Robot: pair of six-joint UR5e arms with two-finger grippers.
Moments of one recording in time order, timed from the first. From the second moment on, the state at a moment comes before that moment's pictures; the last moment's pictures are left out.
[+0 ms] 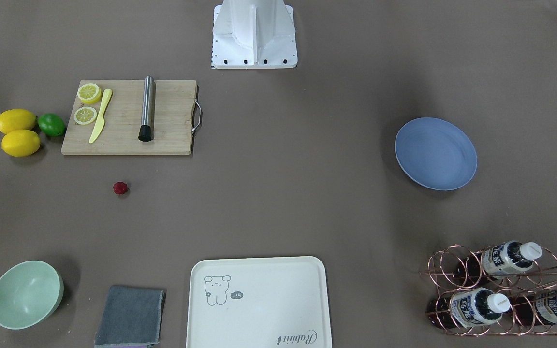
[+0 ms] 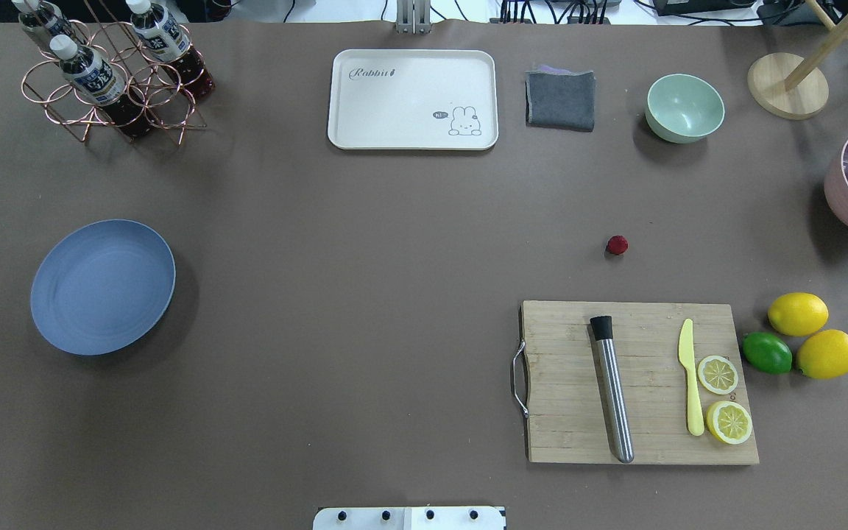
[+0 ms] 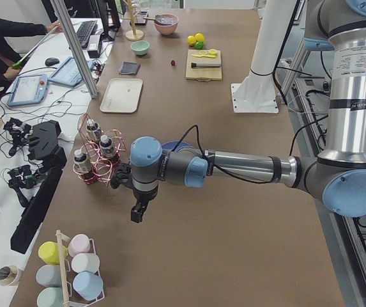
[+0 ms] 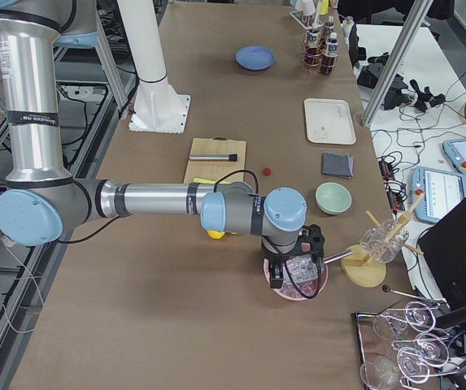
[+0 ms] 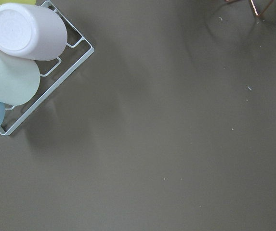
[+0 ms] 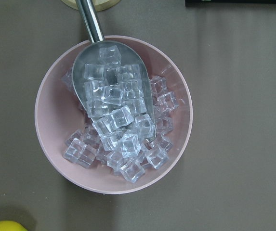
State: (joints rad) left arm -1.55 -1.56 -1.66 -1.70 -2.26 0.17; right arm 1.65 -1.54 1.60 -1.65 2.37 -0.09
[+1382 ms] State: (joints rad) left arm -1.55 -1.57 -1.67 -1.70 -2.27 0.17; right arm 1.65 -1.54 1.63 -1.65 2.37 -0.09
